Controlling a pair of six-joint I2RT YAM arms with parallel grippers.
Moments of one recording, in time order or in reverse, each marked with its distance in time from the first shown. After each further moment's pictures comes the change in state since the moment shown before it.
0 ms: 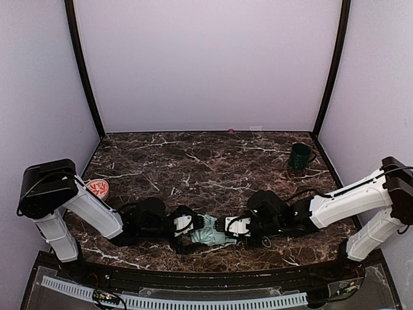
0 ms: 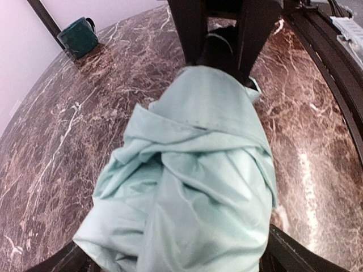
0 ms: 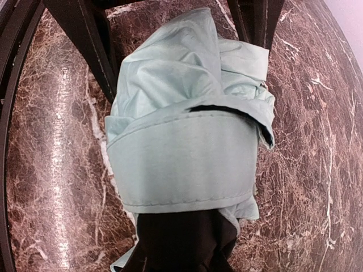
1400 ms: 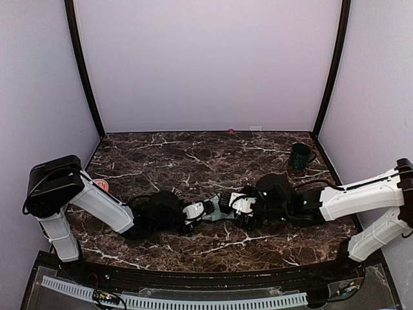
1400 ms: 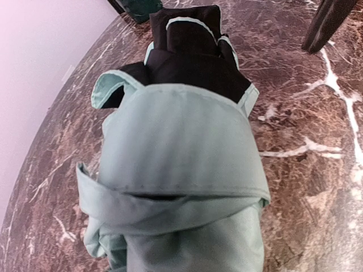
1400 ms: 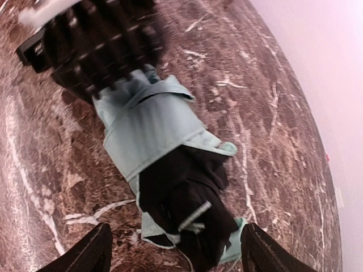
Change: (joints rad) left arm -0.007 0.076 0.162 -0.093 -0.307 0.000; right arm -0.064 -0.087 0.034 0.036 0.173 -0.023
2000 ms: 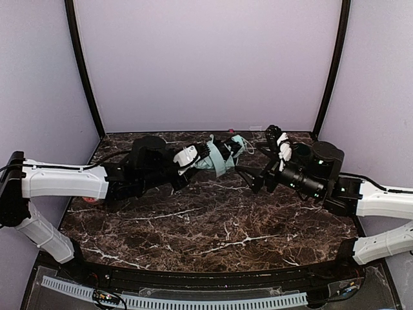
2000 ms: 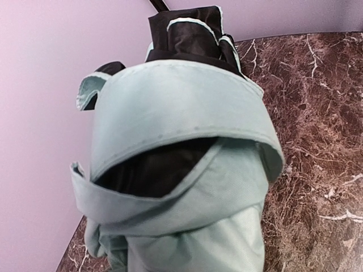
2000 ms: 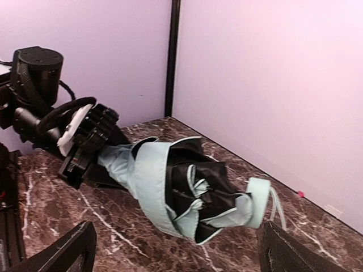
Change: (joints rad) left arm 0.106 -0.314 0.320 -0.494 -0.035 0.038; right arm -0.123 -0.367 0.003 0.243 -0.099 0.412
